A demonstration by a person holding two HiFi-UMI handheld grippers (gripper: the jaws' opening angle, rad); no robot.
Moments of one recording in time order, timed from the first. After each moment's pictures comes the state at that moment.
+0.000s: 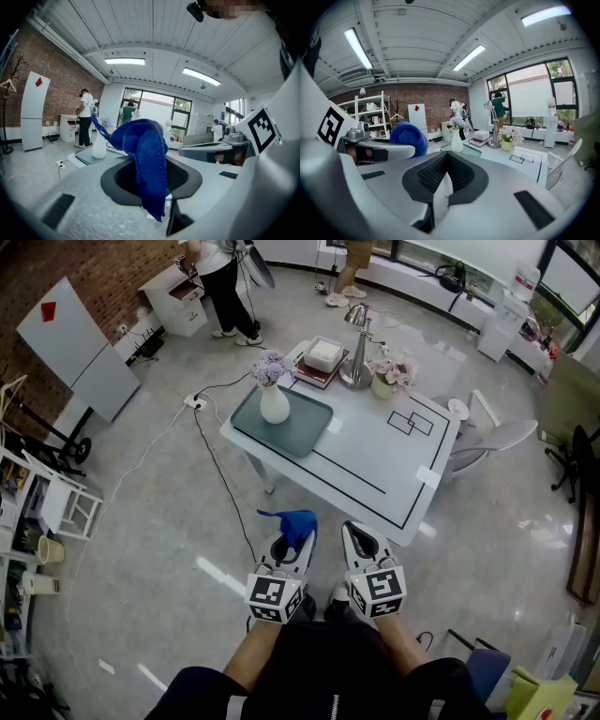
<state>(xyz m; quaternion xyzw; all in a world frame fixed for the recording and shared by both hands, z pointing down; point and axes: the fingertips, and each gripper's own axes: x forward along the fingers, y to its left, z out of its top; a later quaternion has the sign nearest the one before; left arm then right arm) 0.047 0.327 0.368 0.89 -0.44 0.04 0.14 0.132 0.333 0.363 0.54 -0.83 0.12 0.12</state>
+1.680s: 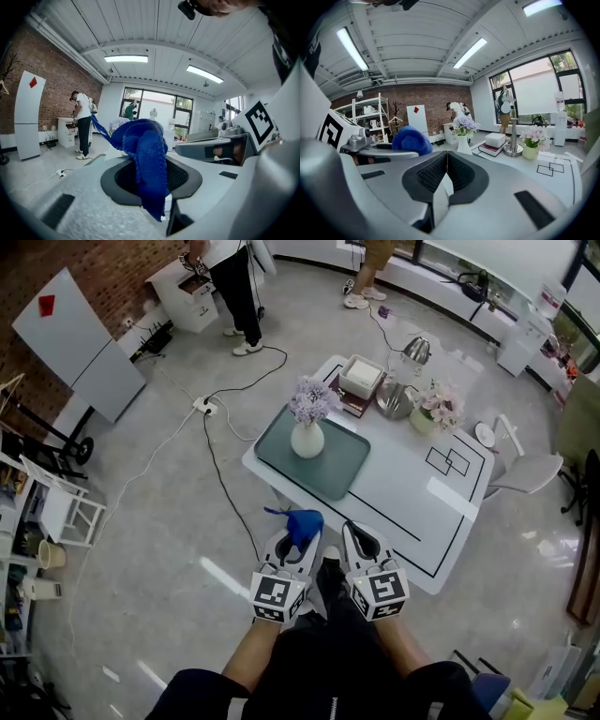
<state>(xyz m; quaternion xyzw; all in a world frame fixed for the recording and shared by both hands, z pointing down) -0.029 0.157 0.394 0.89 -0.43 0.05 0.12 0.043 0.157 0.384 0.52 -0.84 0.13 0.09</state>
